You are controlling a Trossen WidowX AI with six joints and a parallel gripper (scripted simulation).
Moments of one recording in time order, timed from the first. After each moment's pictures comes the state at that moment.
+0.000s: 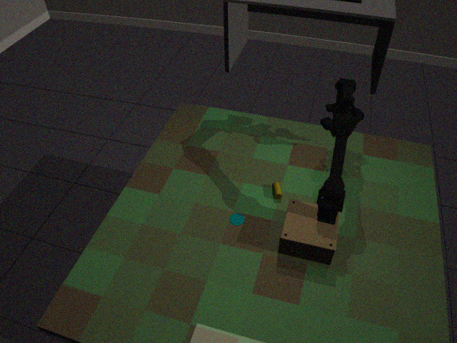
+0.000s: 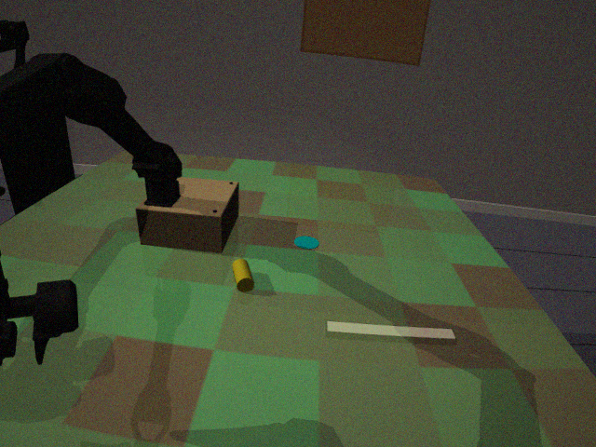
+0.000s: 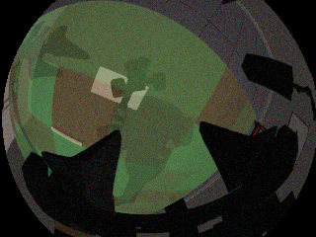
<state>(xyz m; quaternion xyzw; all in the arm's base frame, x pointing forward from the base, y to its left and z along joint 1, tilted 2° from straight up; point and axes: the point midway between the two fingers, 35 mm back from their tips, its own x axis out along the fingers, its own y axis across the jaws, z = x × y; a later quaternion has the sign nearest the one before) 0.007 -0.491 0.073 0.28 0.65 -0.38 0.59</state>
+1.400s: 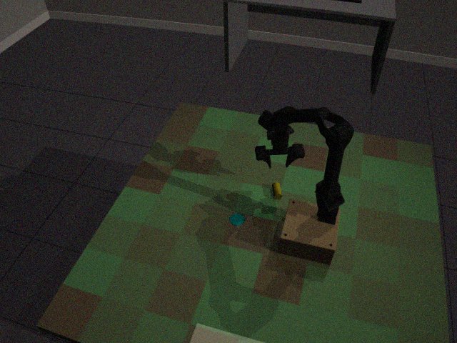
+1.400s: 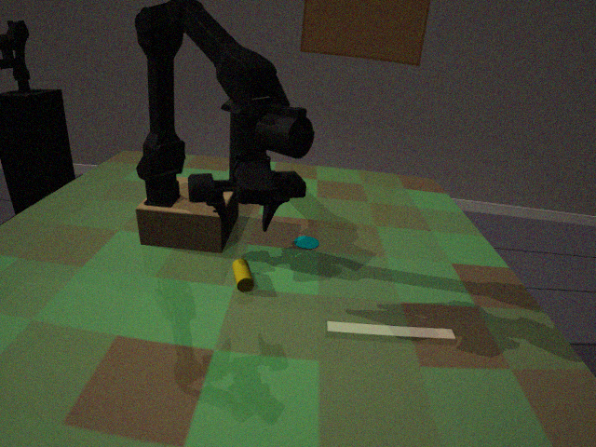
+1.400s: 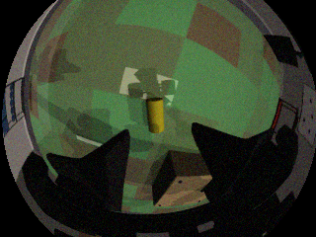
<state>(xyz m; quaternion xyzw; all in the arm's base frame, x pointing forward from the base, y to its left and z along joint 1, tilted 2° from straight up) 0.229 -0.163 0.081 0.39 0.57 -0.41 0.60</state>
